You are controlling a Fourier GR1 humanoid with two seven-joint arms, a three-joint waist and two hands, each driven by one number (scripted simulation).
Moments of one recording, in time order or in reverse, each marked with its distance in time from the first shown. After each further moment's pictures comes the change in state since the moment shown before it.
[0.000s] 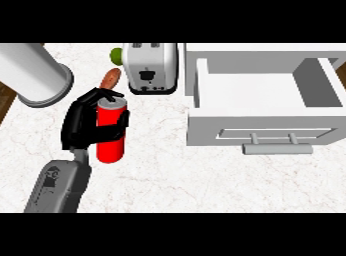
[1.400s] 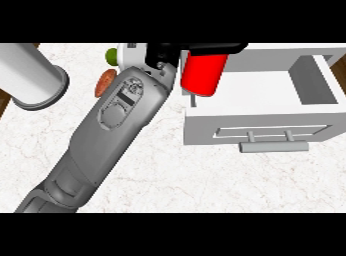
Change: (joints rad) left arm -0.807 -0.056 -0.239 0.274 0.014 0.390 0.395; right arm -0.018 -0.015 -0.026 0.010 -0.008 0.003 0.001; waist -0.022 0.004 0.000
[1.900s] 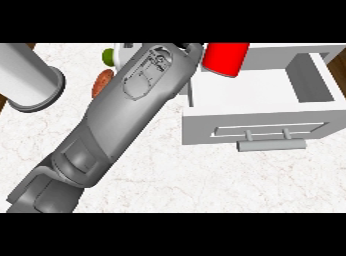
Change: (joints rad) left arm -0.239 0.000 -0.038 0.286 0.120 0.060 -0.044; right arm -0.043 -0.011 -0.001 0.025 0.002 -0.004 0.018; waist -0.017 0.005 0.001
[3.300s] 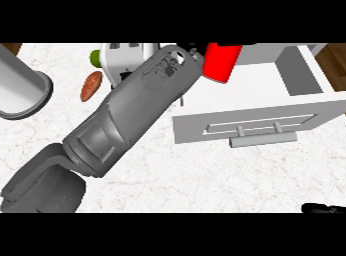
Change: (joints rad) left arm -0.108 0.000 -0.282 0.356 0.280 0.088 -0.220; right arm -0.121 -0.013 0.019 0.051 0.035 -0.024 0.026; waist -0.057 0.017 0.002
